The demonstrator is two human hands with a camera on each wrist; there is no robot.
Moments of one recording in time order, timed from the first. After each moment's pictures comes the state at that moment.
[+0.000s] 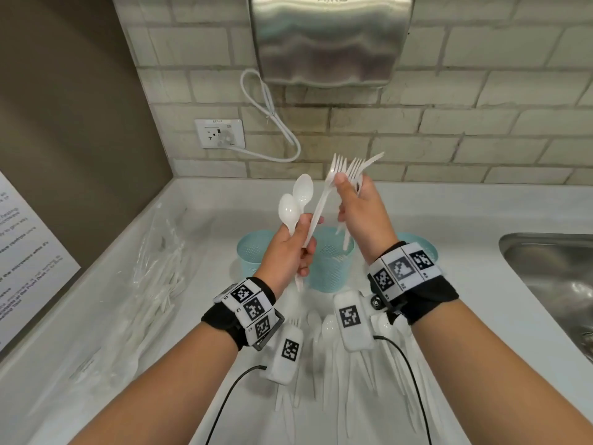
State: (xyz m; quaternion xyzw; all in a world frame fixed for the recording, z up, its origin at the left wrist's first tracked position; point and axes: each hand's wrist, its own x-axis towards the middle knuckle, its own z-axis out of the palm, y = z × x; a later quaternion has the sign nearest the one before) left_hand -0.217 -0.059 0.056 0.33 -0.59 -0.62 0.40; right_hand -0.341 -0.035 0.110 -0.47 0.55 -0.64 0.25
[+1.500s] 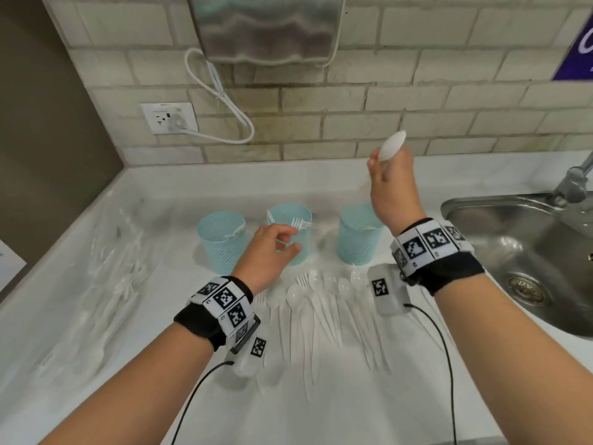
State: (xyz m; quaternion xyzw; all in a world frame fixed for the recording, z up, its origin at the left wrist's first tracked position) left_hand -0.223 -0.032 0.019 0.39 -0.78 -0.39 0.29; right_hand -0.431 0.022 0.101 -0.48 0.69 -0.54 -0.03
